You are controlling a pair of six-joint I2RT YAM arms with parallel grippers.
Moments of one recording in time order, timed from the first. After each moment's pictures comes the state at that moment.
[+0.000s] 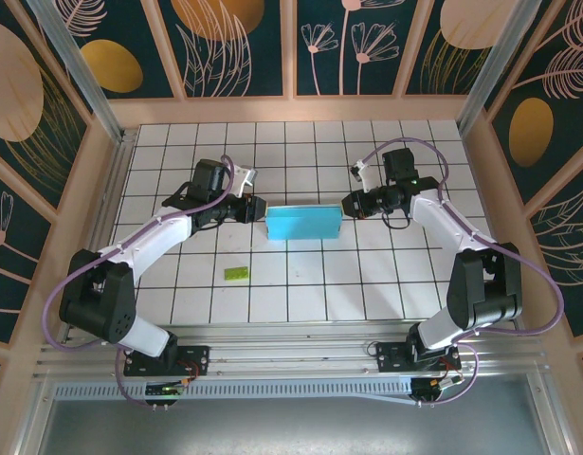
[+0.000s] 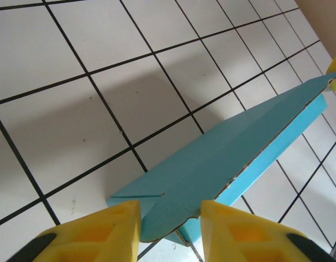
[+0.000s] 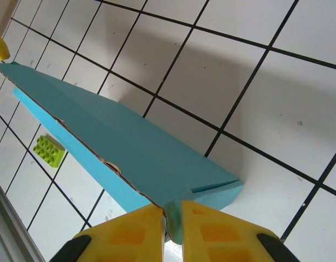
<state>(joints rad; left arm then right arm) -0.39 1.52 1.03 -0.28 0.48 -0.20 0.24 1.53 1.13 -0.60 -0.61 -0.08</state>
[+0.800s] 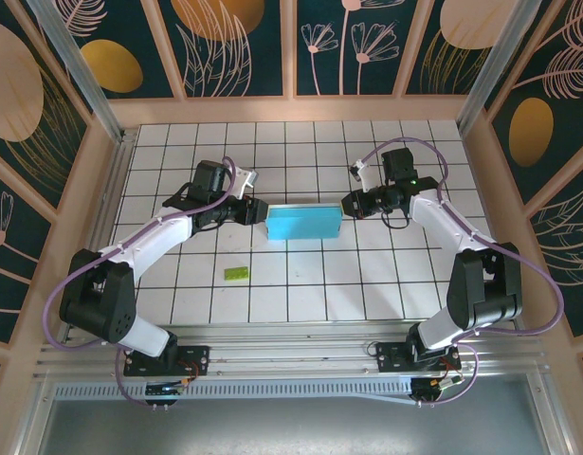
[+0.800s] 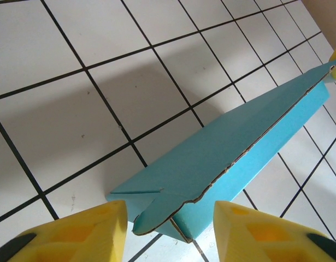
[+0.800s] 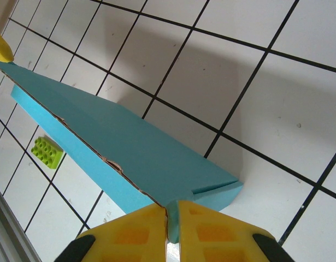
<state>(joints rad) -0.39 1.52 1.02 -0.28 0.49 -0.18 0.24 1.53 1.13 -0.59 -0.60 -0.08</state>
